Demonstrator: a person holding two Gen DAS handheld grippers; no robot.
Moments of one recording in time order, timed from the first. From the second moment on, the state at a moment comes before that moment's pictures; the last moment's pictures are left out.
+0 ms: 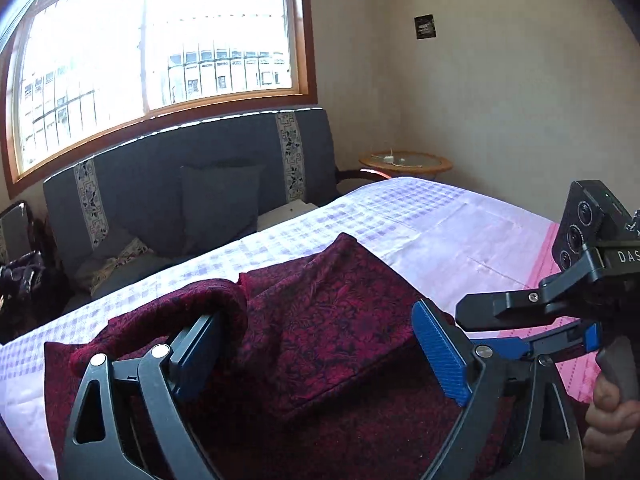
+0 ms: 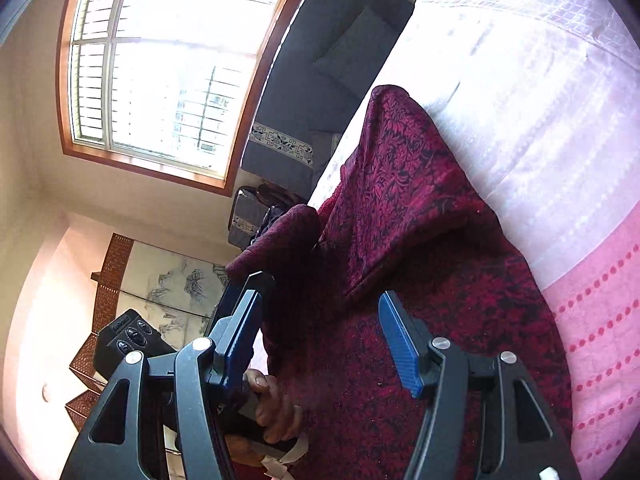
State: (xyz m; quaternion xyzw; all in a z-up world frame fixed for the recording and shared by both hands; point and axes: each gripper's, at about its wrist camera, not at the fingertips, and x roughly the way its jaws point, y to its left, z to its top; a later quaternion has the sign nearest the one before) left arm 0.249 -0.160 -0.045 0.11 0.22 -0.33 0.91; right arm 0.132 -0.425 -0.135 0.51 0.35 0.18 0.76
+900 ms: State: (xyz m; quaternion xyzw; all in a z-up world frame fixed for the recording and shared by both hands) left arm 0.246 0.090 -0.124 -0.28 0.32 -0.19 0.88; right arm 0.171 -0.275 -0.060 0.17 0.41 0.10 0.89
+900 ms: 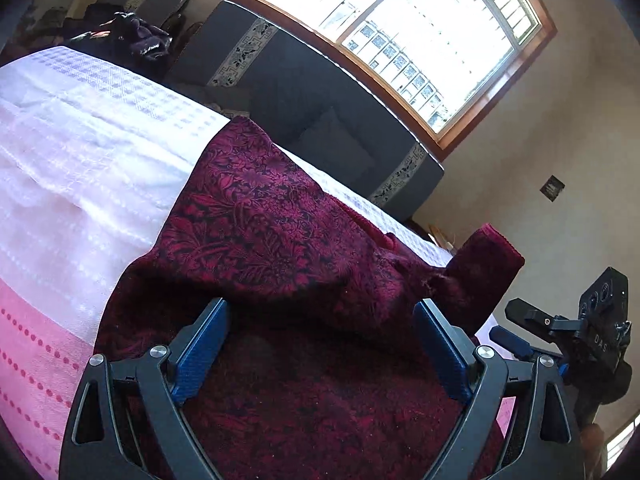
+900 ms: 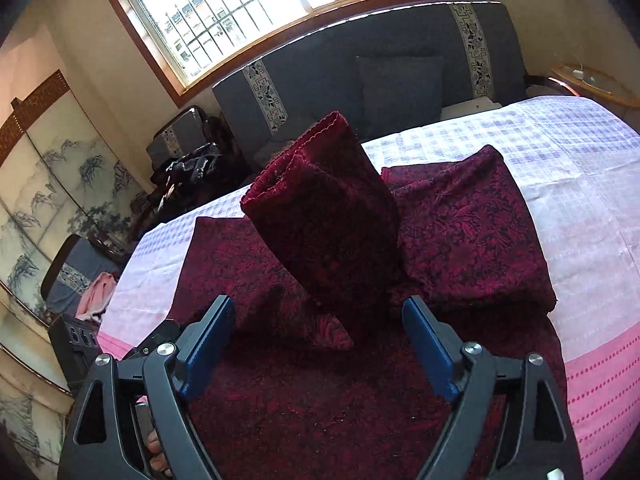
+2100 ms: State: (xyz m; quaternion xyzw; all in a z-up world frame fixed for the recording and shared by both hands) left arm 0.243 0.082 -0.114 -0.24 0.31 -0.12 0.91; right arm 0.240 -0.417 -0.144 0.40 0.42 0.13 0.81
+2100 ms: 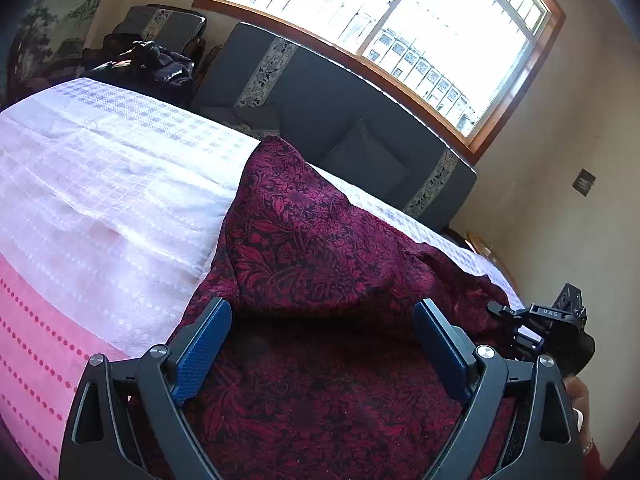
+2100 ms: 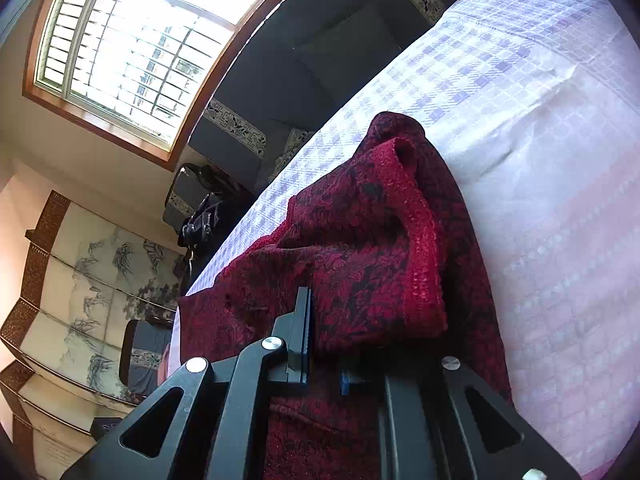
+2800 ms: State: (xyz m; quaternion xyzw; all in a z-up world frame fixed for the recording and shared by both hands) left arm 0.254 0.086 -0.128 -0.26 0.34 -0.10 0.90; right arm 0.251 -0.418 -0.160 0.38 0.43 0.12 0.81
